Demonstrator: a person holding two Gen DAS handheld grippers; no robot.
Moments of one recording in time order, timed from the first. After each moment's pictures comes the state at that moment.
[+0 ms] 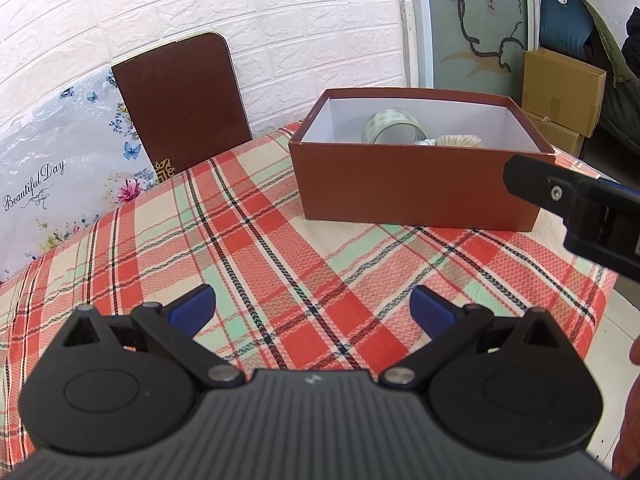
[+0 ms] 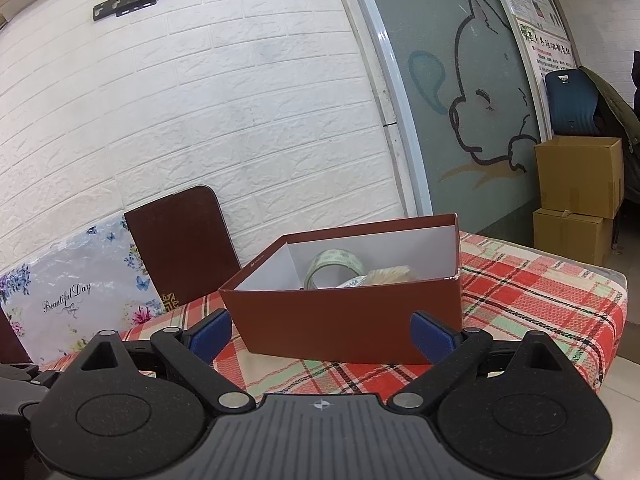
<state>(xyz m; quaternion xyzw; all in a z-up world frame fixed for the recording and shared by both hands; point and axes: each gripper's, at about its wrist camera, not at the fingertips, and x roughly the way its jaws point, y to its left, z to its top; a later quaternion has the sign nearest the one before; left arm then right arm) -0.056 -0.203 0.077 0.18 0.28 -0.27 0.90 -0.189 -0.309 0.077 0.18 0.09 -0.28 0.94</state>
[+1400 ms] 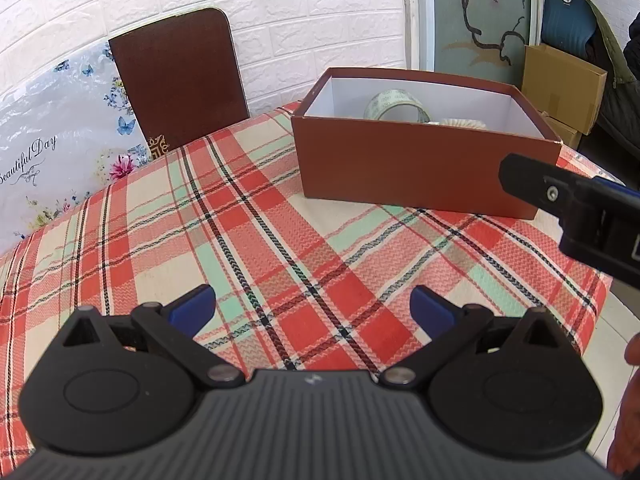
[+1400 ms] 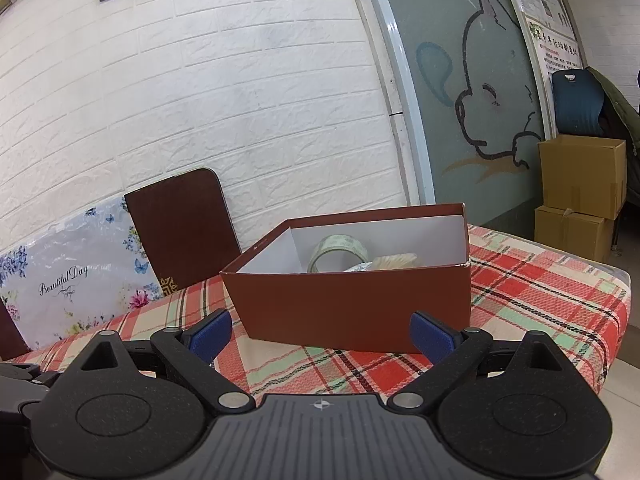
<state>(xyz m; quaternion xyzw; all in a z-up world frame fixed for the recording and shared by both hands) -0.046 -0.196 0.065 0.17 0.31 -0.28 0.89 -0.179 -0.302 0.071 0.17 0.11 -0.28 0.94</state>
